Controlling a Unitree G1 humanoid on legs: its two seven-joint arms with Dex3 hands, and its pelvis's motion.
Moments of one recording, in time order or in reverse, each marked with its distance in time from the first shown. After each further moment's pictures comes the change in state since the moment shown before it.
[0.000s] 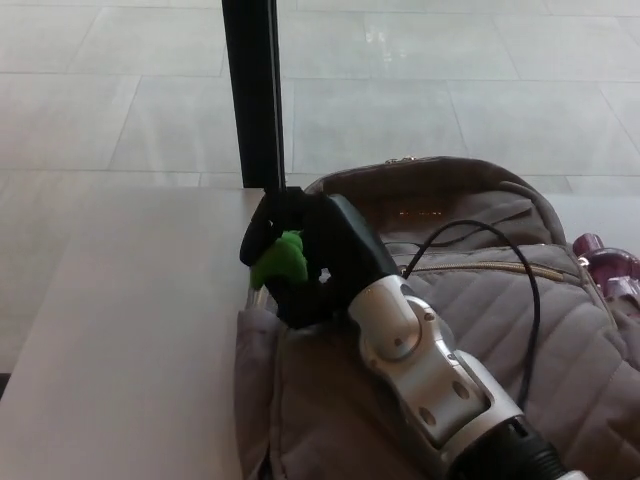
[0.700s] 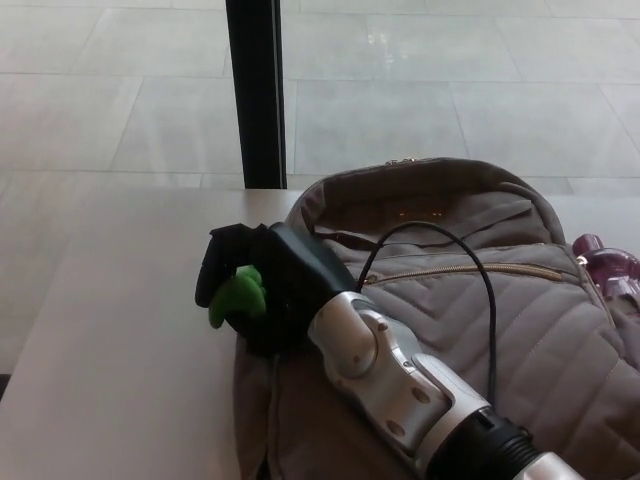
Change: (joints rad) left_arm -0.032 -0.004 -0.020 0.021 0.004 0.004 0.007; right_arm -0.076 0.000 0.184 0.109 -0.018 -0.008 0.016
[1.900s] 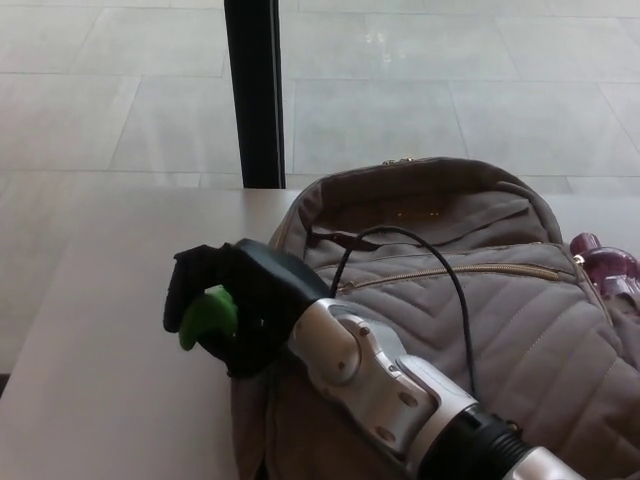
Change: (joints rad) left_arm -0.048 -0.012 -0.044 0.018 0.002 0.001 -0.003; right_arm -0.020 -0.002 0.074 -0.037 0.027 -0.023 0.104
